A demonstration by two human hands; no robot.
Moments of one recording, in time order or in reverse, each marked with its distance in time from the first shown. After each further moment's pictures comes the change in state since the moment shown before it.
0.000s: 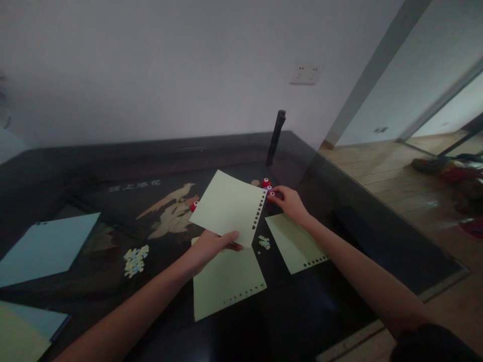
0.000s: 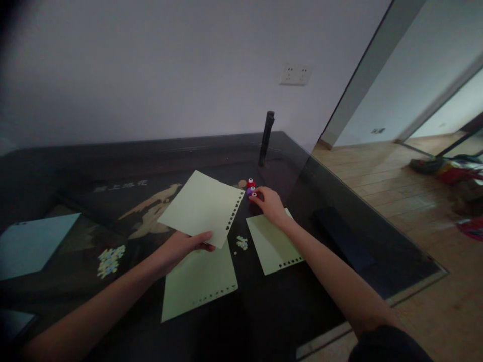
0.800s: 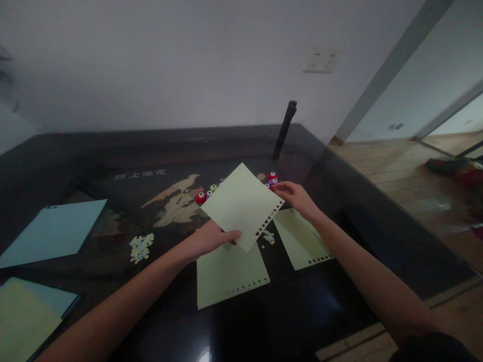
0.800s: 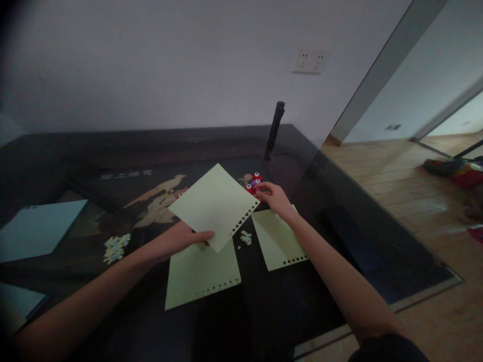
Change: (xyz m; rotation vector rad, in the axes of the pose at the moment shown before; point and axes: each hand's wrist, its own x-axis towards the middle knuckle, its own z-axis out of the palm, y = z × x) left_hand 0.004 0.004 -0.019 0.382 -0.091 -0.042; right_hand -0.002 -0.003 -0.001 0.239 -0.180 0.096
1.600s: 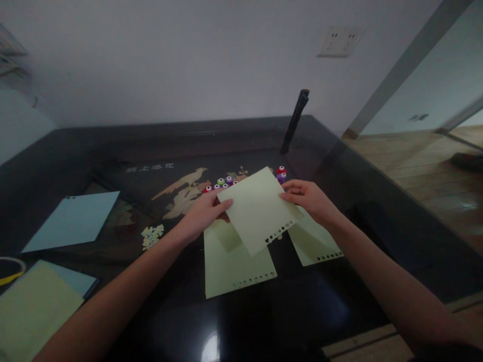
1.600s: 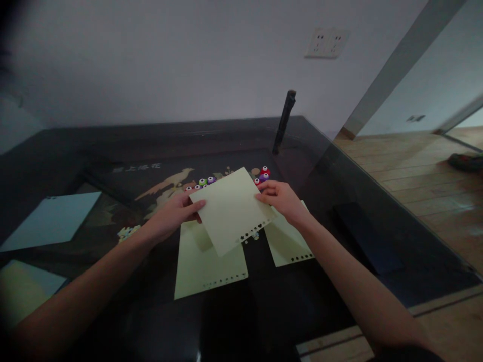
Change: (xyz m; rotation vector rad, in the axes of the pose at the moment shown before) left_hand -0.001 0.020 -0.025 -0.144 0.191 0.097; right_hand -0.032 -0.046 0.011 0.190 -0.122 0.204
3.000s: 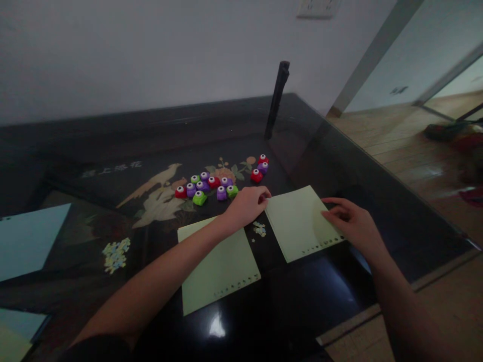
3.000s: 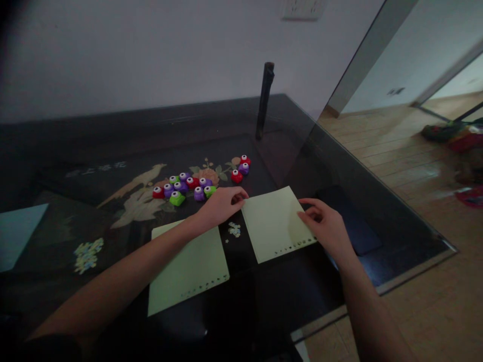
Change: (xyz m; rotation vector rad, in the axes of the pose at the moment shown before) left_hand 0.080 -0.011 0.107 0.661 -0.223 0.413; right_hand -0.096 0.070 -0.085 -0.419 0.450 0.104
